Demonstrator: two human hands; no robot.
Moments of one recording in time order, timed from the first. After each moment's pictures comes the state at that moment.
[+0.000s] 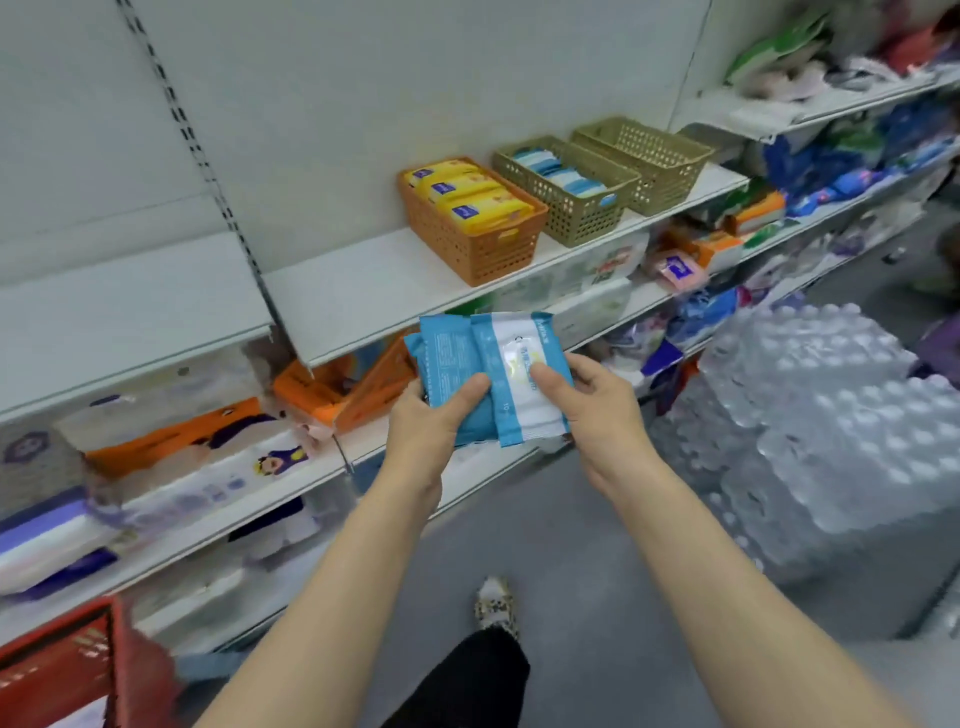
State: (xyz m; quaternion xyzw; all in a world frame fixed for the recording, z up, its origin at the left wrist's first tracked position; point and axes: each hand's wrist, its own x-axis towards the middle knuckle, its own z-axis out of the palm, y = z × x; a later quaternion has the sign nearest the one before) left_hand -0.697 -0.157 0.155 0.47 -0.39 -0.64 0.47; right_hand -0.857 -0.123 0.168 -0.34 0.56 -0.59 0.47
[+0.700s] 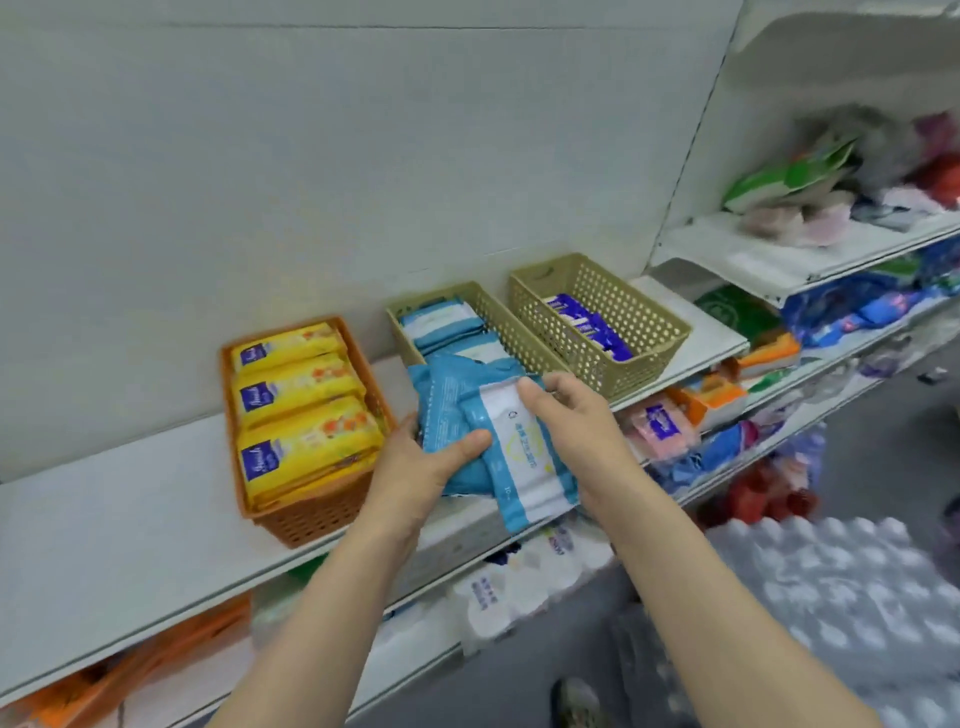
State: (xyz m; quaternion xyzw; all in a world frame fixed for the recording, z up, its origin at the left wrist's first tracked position) left_hand -1.002 -0.510 0.183 0.50 -0.43 -0.59 0.46; right_hand -1.165 -0.509 0.206 -0.41 0.59 -0.52 0.45
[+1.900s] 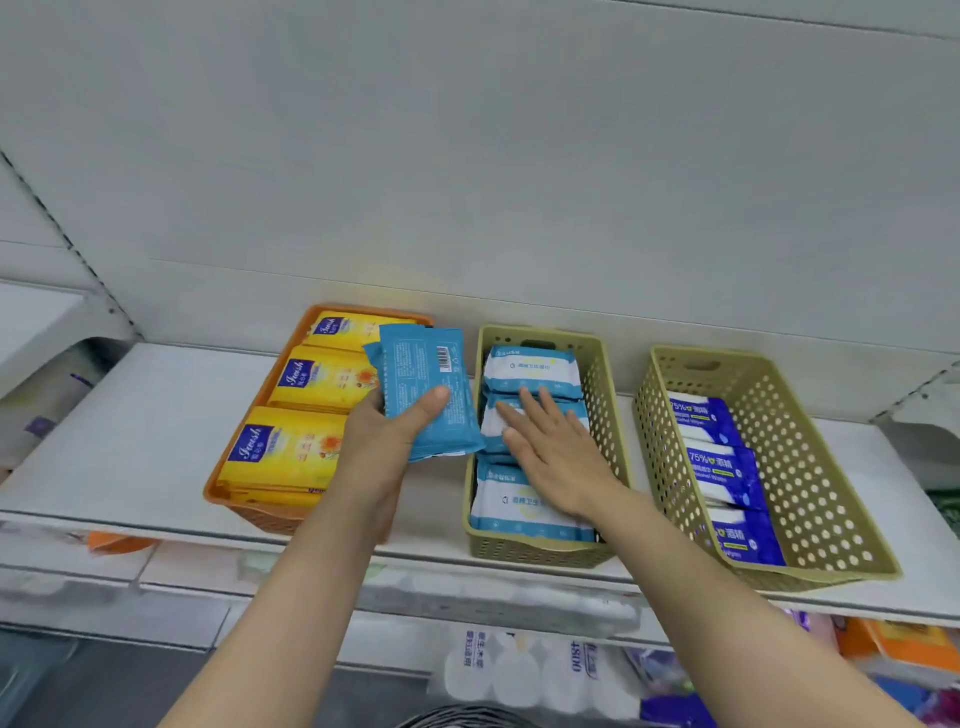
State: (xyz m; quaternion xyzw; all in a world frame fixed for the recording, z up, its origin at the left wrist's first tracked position) left_hand -1.020 -0.620 0.178 0.58 -0.20 -0.43 0.66; right_hand -1.193 -0.732 0.124 -0.88 0.41 -0.01 0.23
